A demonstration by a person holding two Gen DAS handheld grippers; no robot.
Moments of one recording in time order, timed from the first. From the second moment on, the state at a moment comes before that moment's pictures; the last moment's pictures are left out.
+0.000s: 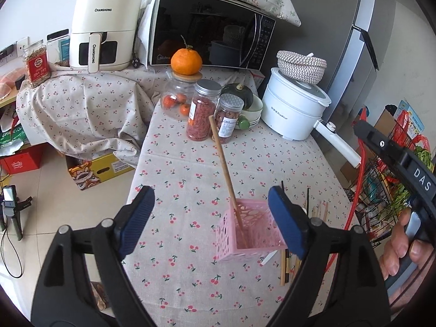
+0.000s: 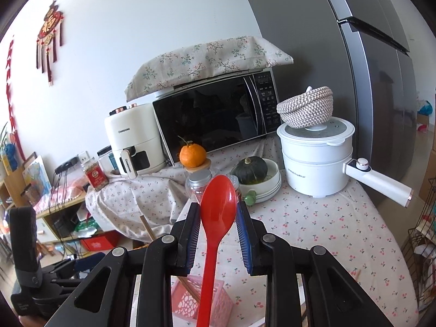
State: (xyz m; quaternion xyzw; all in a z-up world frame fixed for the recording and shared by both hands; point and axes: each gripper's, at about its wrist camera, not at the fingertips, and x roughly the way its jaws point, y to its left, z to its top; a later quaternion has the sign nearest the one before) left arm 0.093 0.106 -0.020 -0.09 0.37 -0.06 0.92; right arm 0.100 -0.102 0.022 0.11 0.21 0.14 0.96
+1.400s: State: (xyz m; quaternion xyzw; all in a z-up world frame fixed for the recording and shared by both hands) left arm 0.080 0.097 -0.041 -0.05 0.44 -0.08 0.89; right arm 0.092 -0.129 -0.001 0.11 0.28 0.08 0.95
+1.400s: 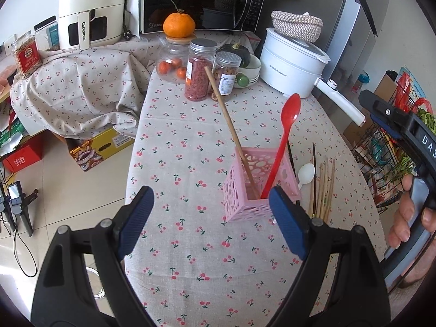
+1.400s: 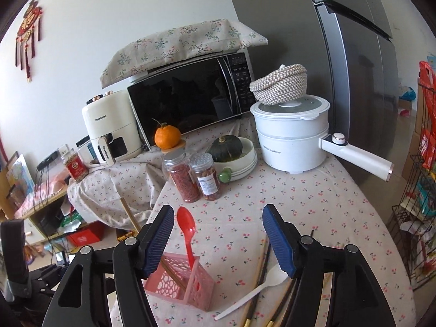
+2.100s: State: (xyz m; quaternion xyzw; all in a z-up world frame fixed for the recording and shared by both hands) left arm 0.067 -0.050 -0.050 0.05 0.49 -0.21 0.85; right arm 0.100 -0.281 -0.077 0.16 0.49 -0.04 0.85
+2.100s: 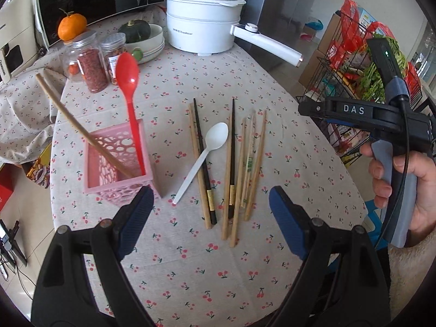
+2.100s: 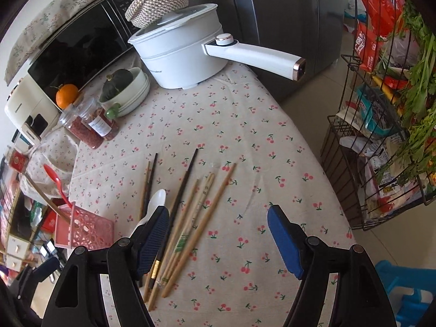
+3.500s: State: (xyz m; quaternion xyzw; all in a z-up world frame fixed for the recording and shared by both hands) left arm 0.152 -0.133 -0.062 0.07 0.49 -0.24 0.84; right arm 0.147 -0.323 -0.135 0.18 0.56 -0.02 0.81
